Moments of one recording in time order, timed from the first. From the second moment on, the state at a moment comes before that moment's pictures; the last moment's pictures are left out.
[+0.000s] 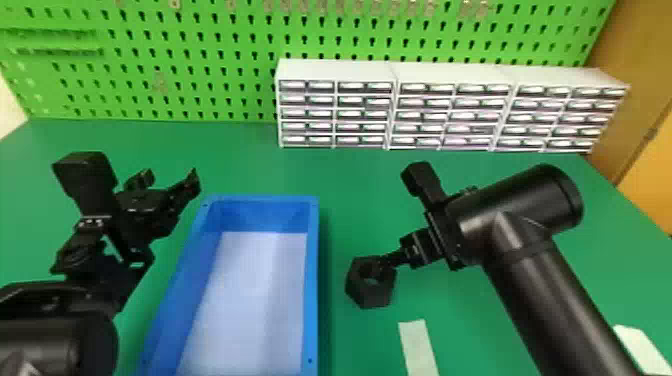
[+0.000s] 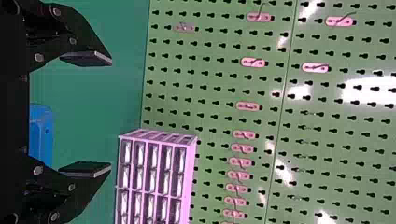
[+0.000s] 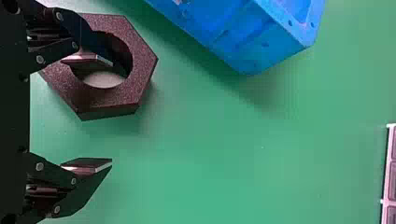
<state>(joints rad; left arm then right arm) -0.01 0.14 0.08 -1.80 0.24 0.31 -0.11 -0.50 -0.12 0.32 -1.50 0.22 1.40 0.73</state>
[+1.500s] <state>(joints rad) -0.01 0.14 0.08 -1.80 0.25 0.32 -0.11 -0.48 -0.12 0.32 -1.46 0.22 1.37 0.73</state>
